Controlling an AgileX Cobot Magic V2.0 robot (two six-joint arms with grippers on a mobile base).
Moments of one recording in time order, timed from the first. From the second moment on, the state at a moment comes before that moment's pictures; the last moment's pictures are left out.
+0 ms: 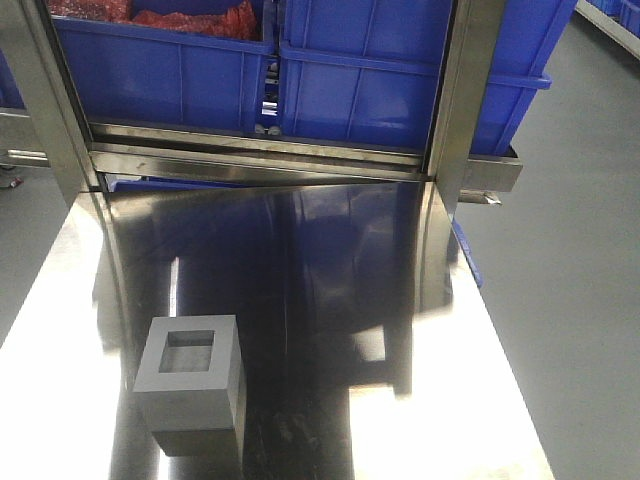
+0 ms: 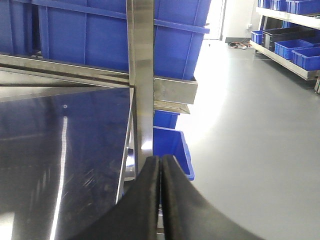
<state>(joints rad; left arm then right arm) 0.02 -0.01 -0.01 0.03 0.05 -0.09 0.00 -0.02 0.03 -0.04 0.20 -0.01</state>
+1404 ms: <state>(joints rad) 0.02 0.56 -0.46 0.03 0.62 -0.09 0.00 -0.02 0.03 -0.04 0.20 -0.01</state>
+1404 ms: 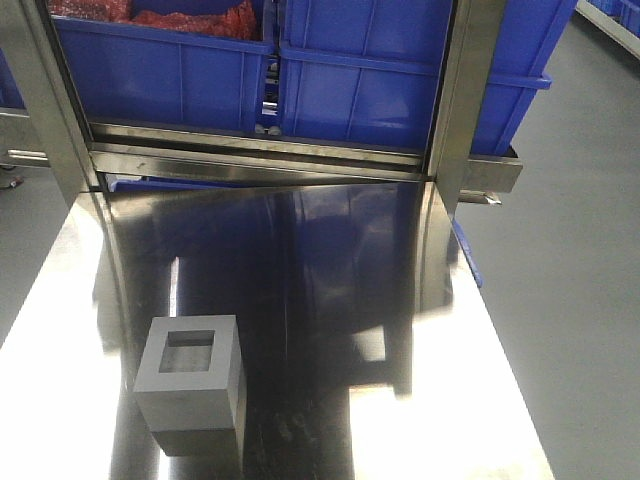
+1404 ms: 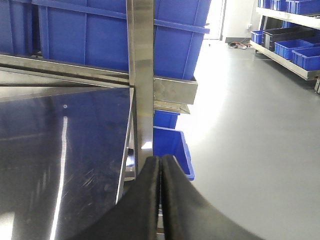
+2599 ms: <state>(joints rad) 0.02 0.74 -0.49 -0.78 0.59 0.38 0.00 -0.02 0.03 -0.04 0.20 -0.01</state>
